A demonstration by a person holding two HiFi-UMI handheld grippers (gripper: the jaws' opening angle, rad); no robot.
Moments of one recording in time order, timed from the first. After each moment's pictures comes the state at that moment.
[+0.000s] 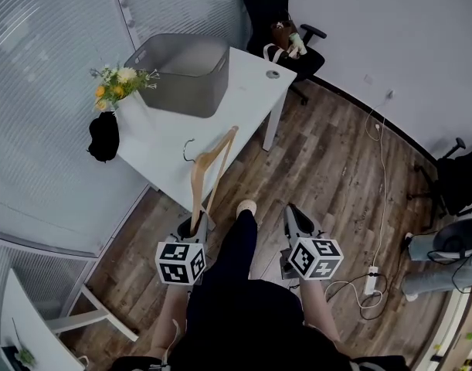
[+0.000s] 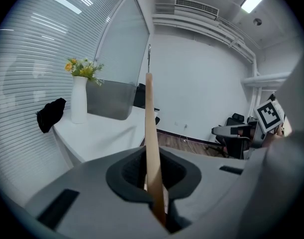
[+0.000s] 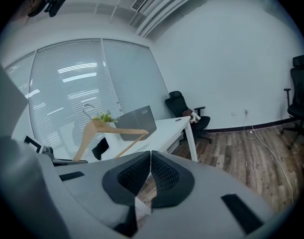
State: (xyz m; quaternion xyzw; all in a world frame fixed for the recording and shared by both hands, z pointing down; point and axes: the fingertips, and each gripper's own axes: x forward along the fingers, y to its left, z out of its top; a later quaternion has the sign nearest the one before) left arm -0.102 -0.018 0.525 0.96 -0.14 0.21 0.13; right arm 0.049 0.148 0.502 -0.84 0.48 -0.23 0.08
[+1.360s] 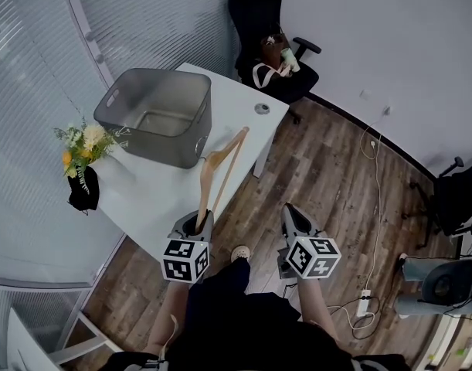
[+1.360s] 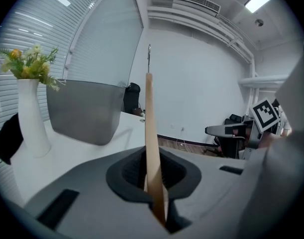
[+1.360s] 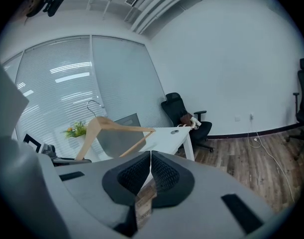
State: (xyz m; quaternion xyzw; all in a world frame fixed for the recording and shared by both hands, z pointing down) left arm 0.100 -0.099 0.503 0.96 -0.09 0.22 0.12; right arm 0.230 0.054 0.482 -0.85 0.47 -0.23 0.08
